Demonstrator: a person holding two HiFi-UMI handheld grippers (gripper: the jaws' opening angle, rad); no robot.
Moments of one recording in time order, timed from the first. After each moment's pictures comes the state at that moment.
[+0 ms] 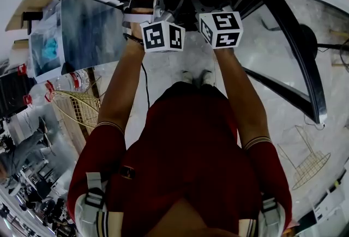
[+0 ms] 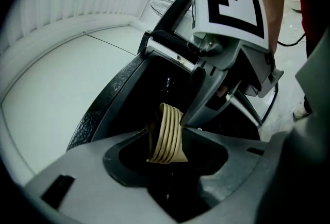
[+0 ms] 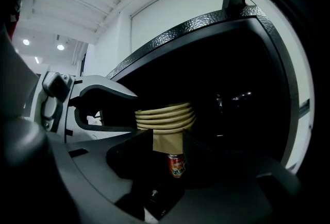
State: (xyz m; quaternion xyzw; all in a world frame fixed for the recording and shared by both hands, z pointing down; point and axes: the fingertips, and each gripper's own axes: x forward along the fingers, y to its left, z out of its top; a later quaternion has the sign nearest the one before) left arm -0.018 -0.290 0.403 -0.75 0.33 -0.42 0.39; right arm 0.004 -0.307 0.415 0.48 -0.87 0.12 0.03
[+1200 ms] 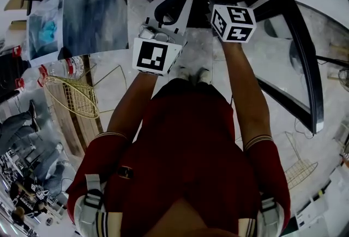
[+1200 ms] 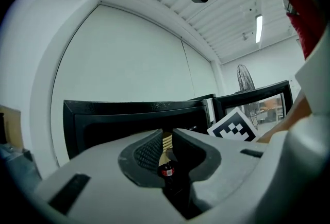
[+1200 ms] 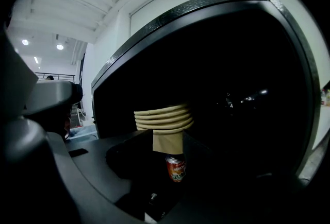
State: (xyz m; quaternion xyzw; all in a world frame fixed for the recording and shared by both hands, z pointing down) left arm -0.063 -0.237 0.333 -0.87 0.49 -0.03 0.04; right arm -0.008 -0.328 0.416 0.48 -0.87 0.12 0.03
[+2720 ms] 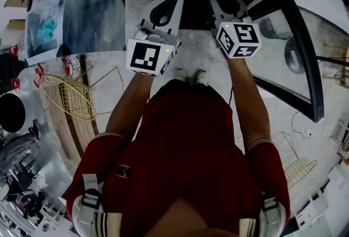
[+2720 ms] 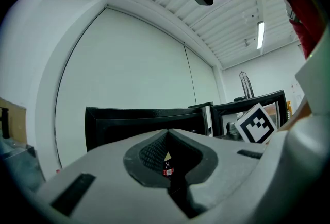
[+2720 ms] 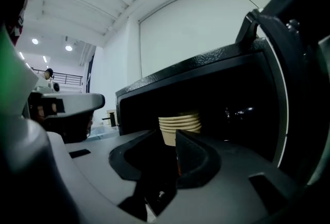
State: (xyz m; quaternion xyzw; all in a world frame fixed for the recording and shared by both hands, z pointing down) left arm -0.091 -0.205 0.325 -0.87 0.49 -0.01 0.03; right arm -0.009 -0.265 0.390 0.46 -0.88 0.09 0.02
